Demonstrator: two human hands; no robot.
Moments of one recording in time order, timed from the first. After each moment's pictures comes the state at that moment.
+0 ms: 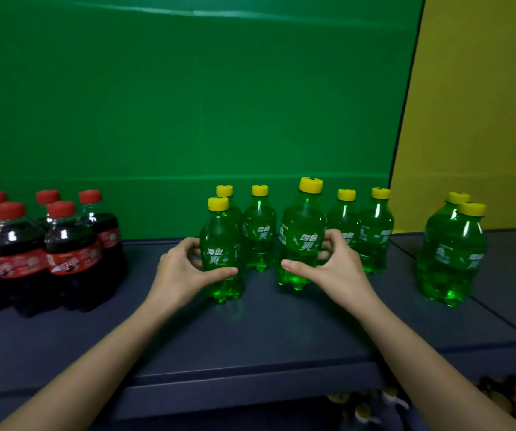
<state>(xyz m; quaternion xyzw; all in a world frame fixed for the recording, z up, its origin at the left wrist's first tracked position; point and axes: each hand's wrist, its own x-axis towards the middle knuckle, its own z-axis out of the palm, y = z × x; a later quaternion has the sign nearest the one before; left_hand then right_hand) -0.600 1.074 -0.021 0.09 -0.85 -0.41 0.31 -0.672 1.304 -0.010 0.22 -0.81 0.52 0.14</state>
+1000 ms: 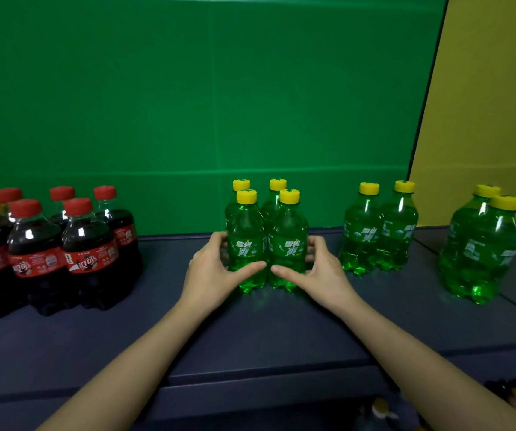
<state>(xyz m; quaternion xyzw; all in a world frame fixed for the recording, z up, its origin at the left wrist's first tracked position) -0.612 1.079 -0.034 0.06 -0.87 -0.35 0.33 -0.684 1.255 -0.037 0.26 -0.84 0.47 0.09</state>
